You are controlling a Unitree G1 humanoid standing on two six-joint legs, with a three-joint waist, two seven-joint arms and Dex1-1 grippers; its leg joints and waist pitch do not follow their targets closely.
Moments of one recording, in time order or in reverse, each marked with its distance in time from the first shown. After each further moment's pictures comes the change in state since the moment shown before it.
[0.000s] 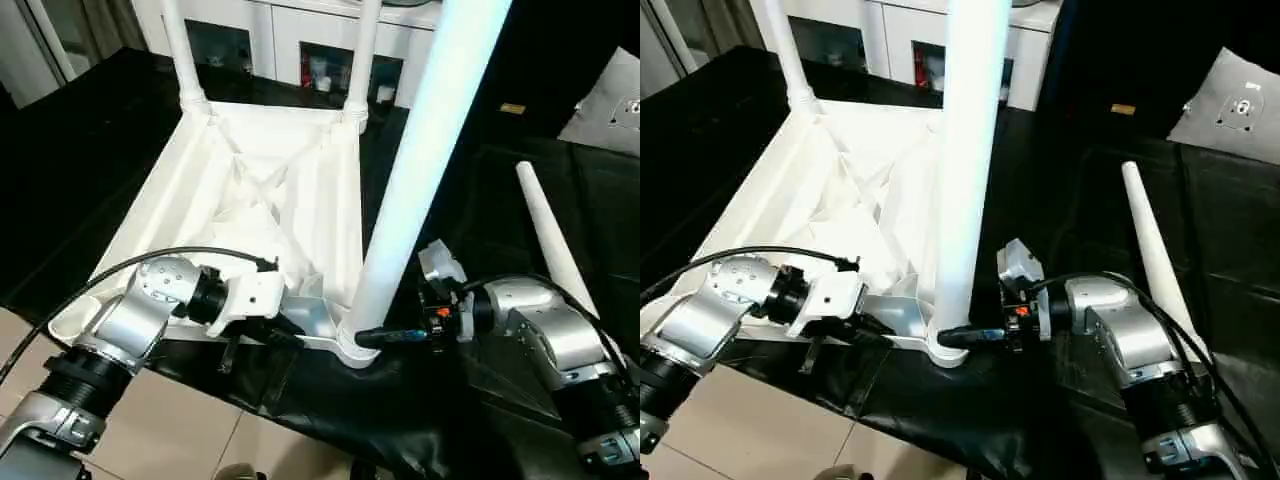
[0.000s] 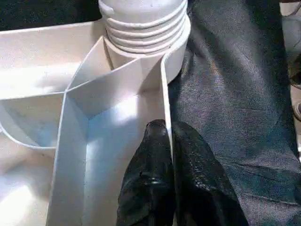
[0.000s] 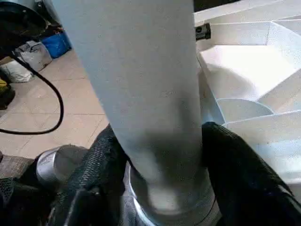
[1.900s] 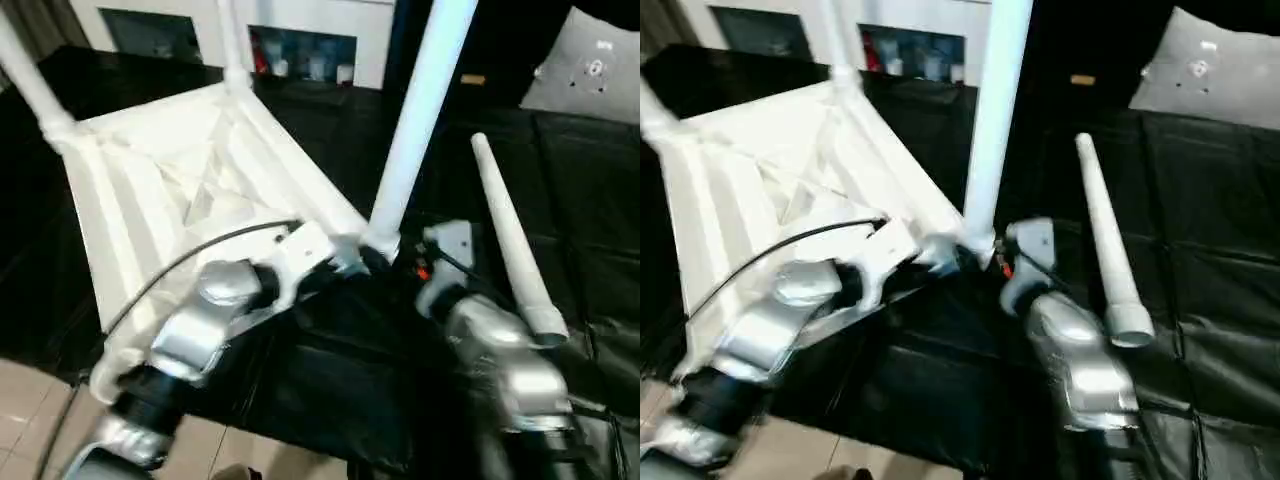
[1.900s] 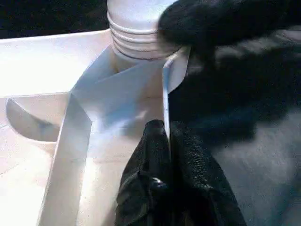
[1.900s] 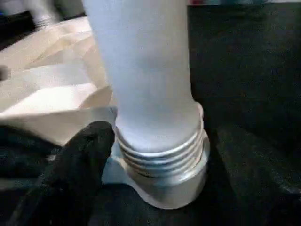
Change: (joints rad) left arm 0.059 -0.232 0.094 -0.193 0.070 0.426 0.548; right arm 0.192 0.265 -0.210 -0.217 -0.105 0.055 -0.807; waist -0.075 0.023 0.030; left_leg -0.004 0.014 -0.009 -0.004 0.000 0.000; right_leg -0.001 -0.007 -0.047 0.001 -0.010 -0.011
